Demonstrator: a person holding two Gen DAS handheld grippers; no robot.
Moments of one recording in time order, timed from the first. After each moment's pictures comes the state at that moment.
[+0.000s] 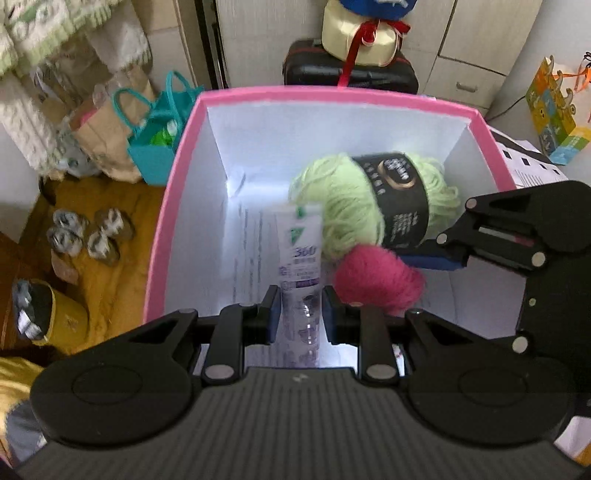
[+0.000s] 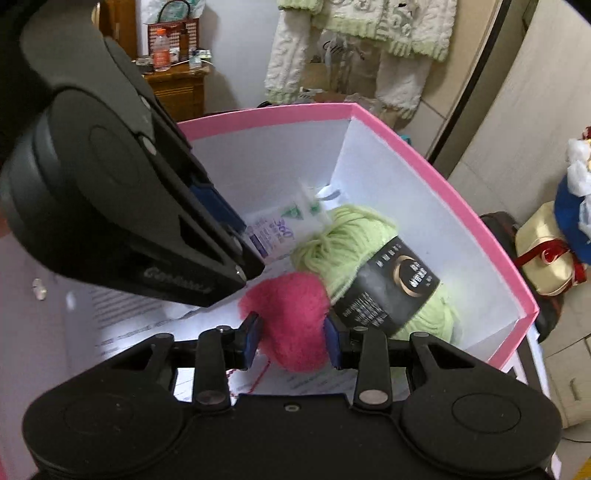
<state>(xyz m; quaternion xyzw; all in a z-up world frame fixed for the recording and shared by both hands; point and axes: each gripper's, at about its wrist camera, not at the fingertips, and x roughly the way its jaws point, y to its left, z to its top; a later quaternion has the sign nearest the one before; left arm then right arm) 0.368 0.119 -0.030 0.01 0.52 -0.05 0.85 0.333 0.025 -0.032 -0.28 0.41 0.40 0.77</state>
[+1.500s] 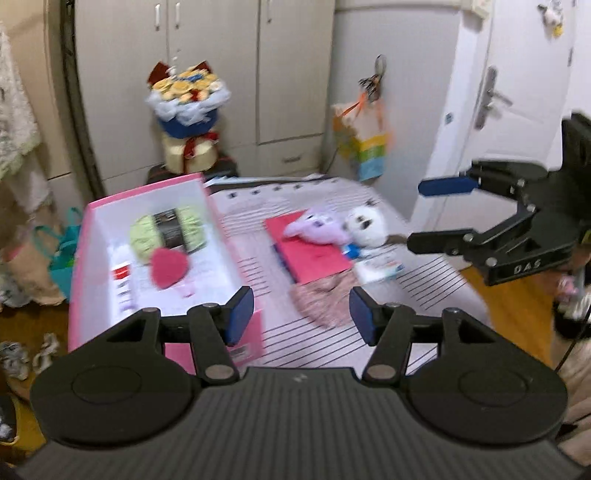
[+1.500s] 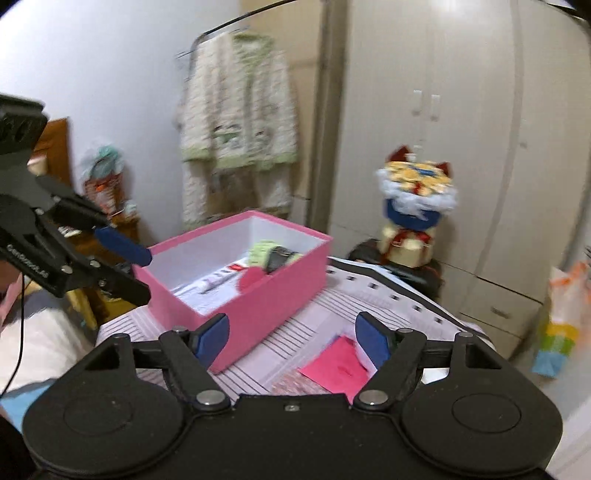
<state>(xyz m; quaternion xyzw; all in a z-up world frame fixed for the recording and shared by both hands) 0.107 0.051 0.076 0.06 0.33 -0.28 0.90 0.088 -0.190 0.088 -0.10 0.26 0.26 0.93</state>
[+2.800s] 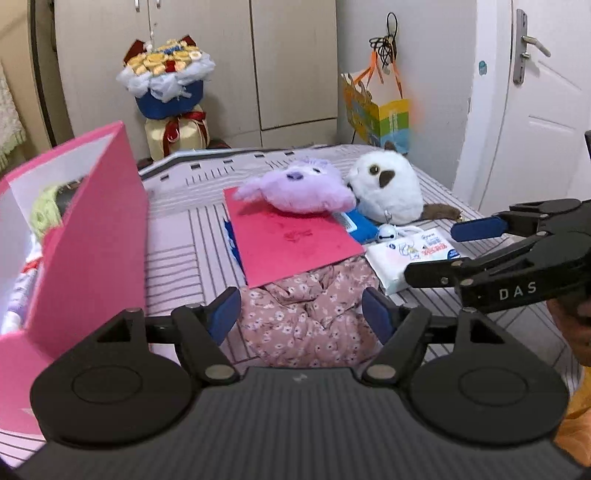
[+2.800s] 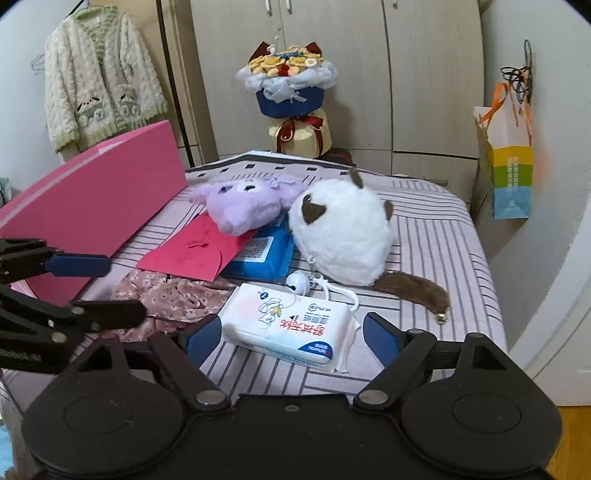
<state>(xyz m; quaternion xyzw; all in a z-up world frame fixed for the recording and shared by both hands) 0.175 -0.074 -0.082 0.09 0.32 -0.23 0.92 0.154 -0.267 -0.088 0.02 0.35 0.11 0.93</state>
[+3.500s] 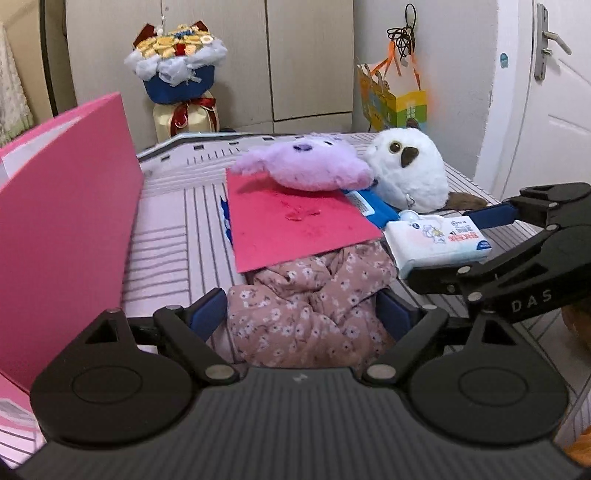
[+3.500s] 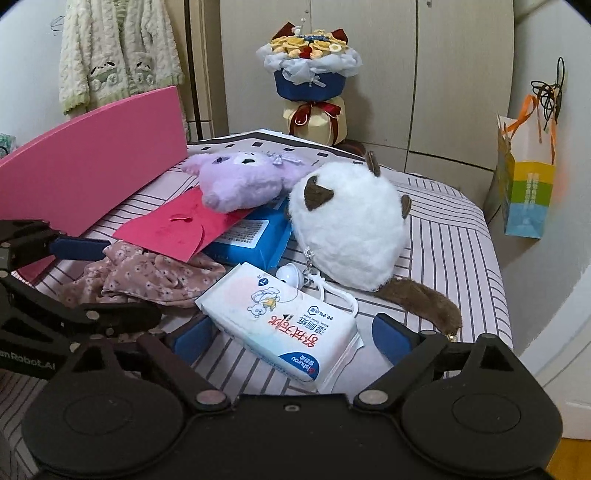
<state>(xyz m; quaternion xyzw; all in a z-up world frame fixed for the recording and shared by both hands) 0.188 -0.086 -0.115 0.08 0.32 -0.21 0.92 0.175 -0.267 -0.104 -0.04 0.36 0.13 0.92</state>
